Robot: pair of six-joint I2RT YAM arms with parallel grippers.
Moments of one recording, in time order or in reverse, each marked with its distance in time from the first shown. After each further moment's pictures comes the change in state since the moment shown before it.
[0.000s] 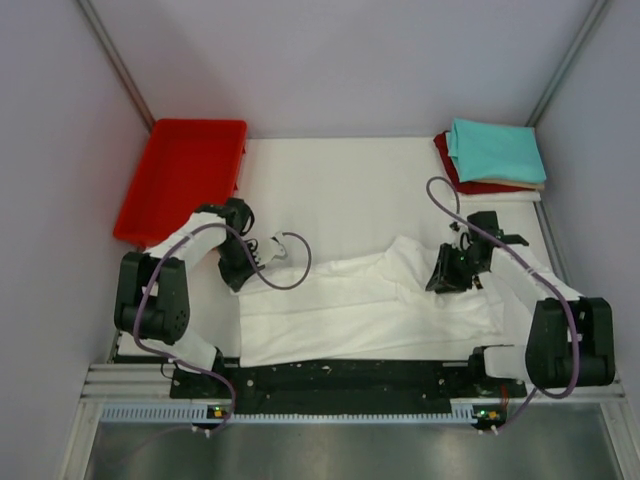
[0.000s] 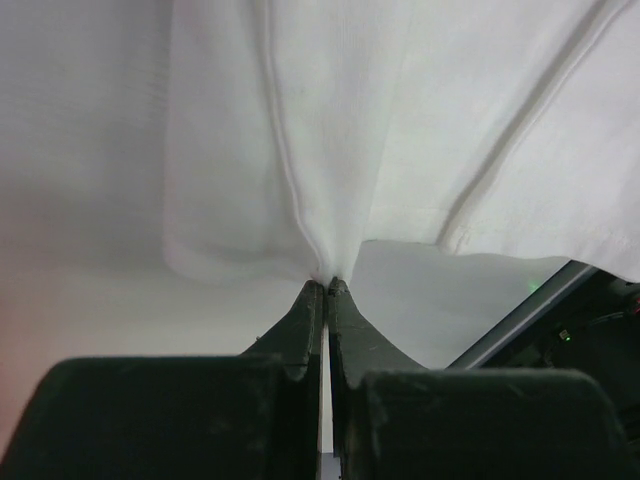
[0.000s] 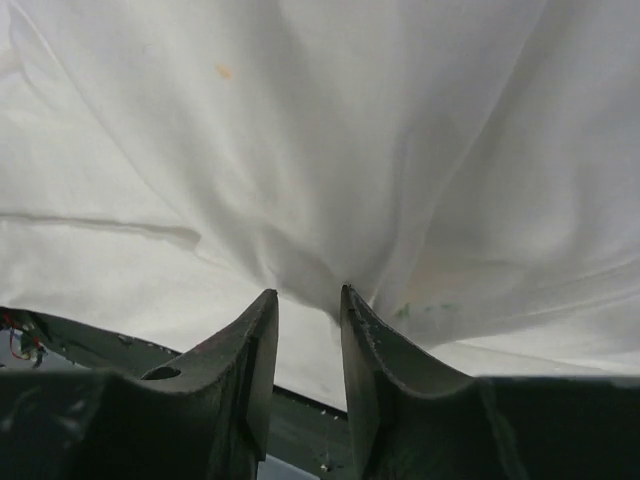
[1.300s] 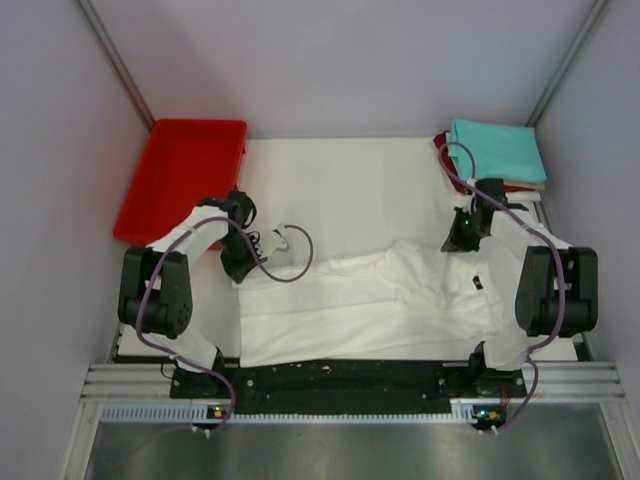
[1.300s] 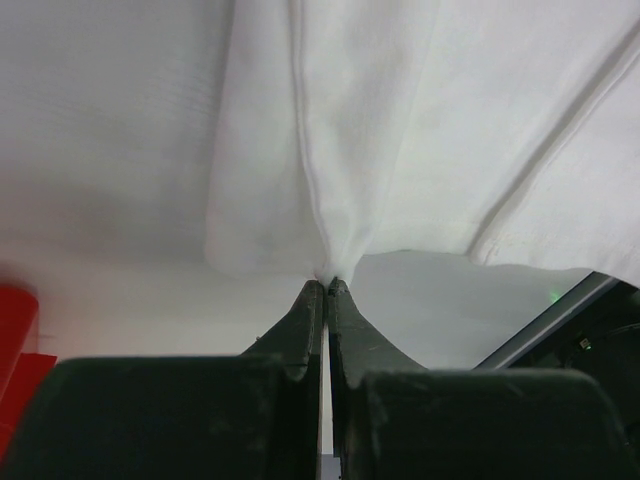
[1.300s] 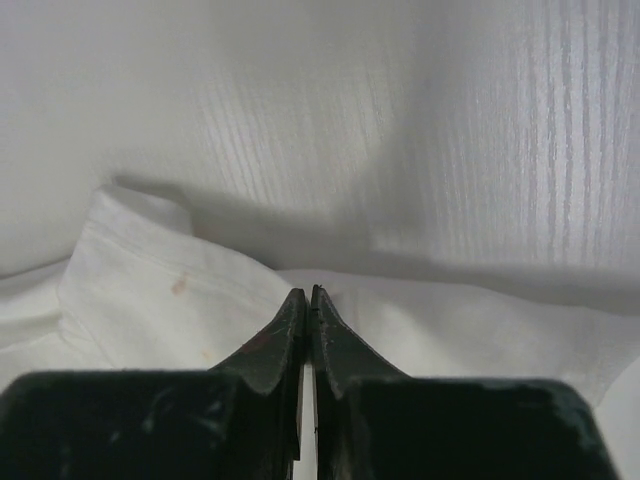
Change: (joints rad) left arm -0.009 0.040 0.052 0.010 -0.004 0.010; right arm -0.085 0.276 0.233 0.157 0.143 0.051
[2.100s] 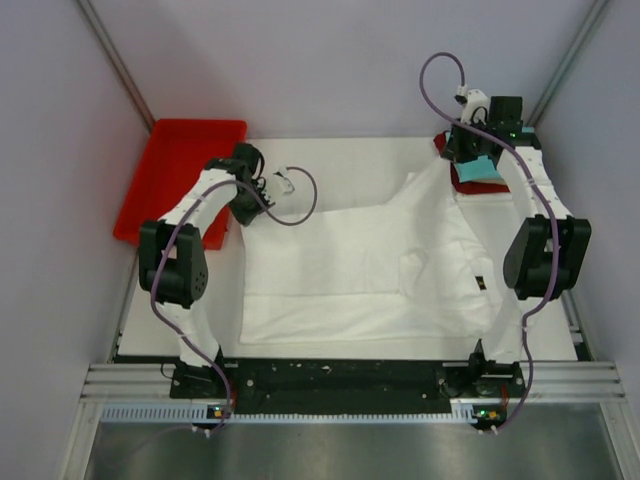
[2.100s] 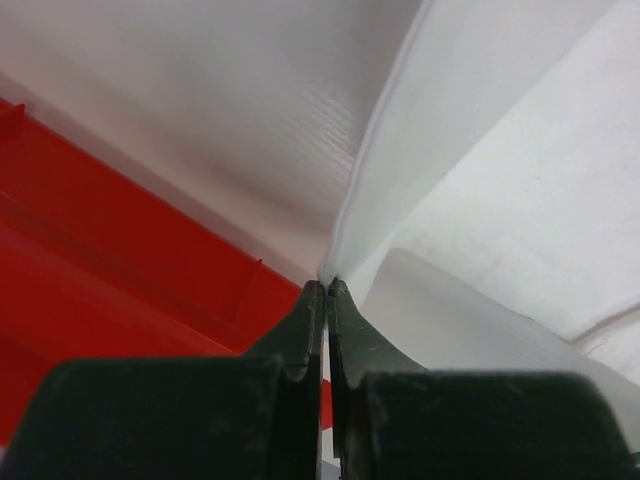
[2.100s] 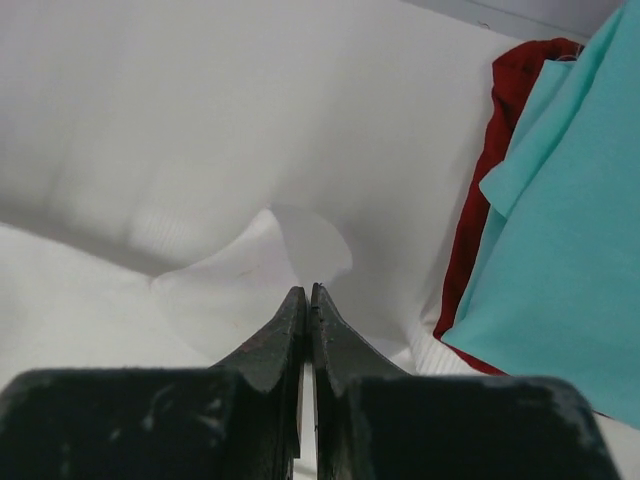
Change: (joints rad) left arm -0.001 0.240 0.464 0.106 -0.132 -0.172; right arm -0.001 0.283 0.760 -0.011 -0.197 -0.459
